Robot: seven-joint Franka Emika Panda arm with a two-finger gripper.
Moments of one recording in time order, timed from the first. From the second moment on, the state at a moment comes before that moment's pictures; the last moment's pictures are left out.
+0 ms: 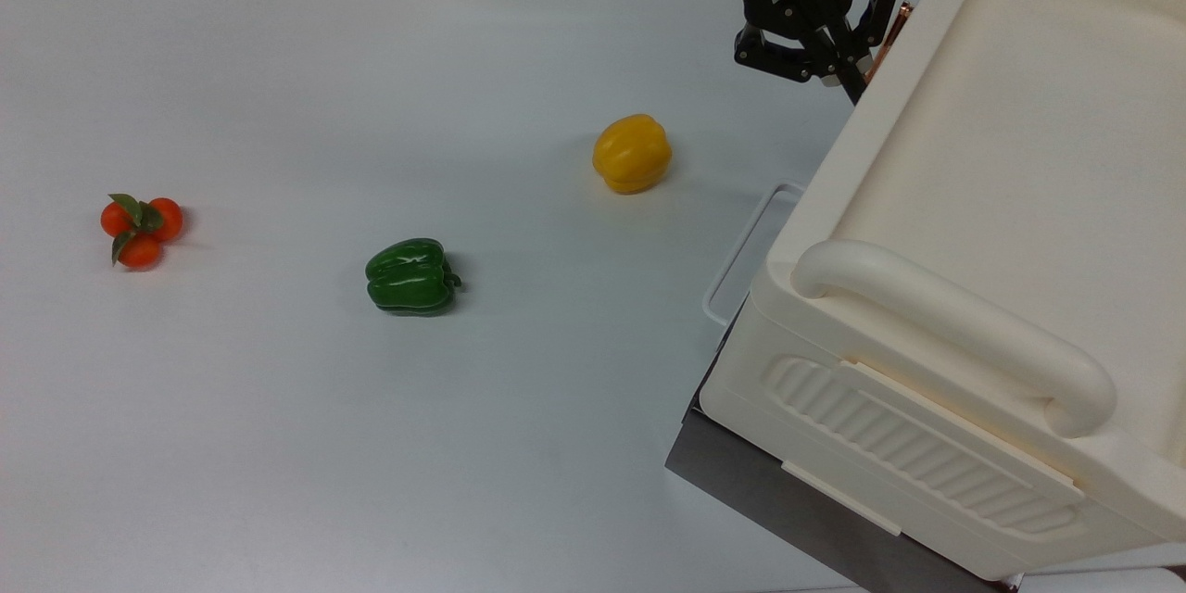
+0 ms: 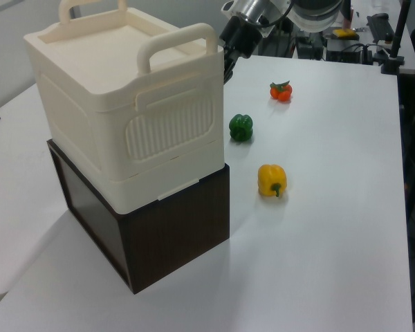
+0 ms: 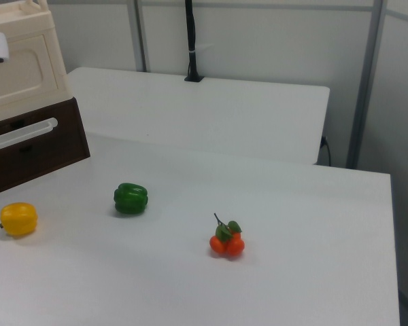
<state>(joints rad) 0.03 0.22 0.38 -1.62 0.57 2.39 0.01</state>
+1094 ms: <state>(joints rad) -0.01 0.01 0.14 -1.63 0.20 1.72 0.01</state>
